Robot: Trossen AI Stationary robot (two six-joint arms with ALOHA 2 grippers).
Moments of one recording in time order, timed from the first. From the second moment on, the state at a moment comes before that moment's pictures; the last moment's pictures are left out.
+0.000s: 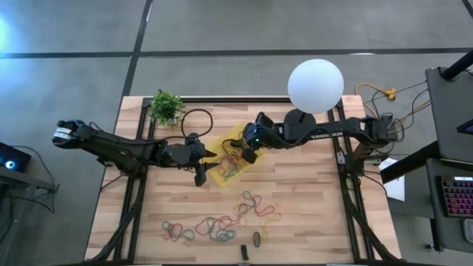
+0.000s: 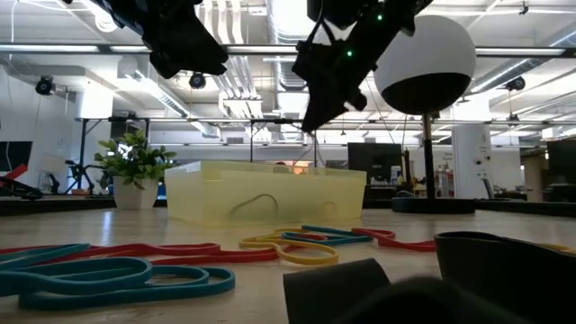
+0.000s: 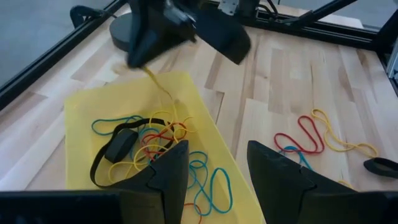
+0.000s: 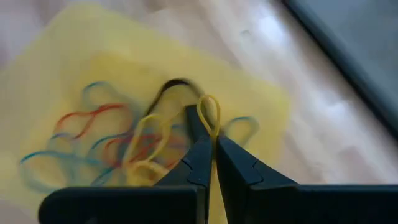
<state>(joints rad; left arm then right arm) -0.17 1.10 0.78 -0.19 -0.33 -0.31 -0.09 1.72 1.25 -0.41 0.33 0.27</state>
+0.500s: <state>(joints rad) -0.17 1.10 0.78 -0.19 -0.31 -0.34 -0.09 1.72 1.27 -0.41 0.17 0.26</state>
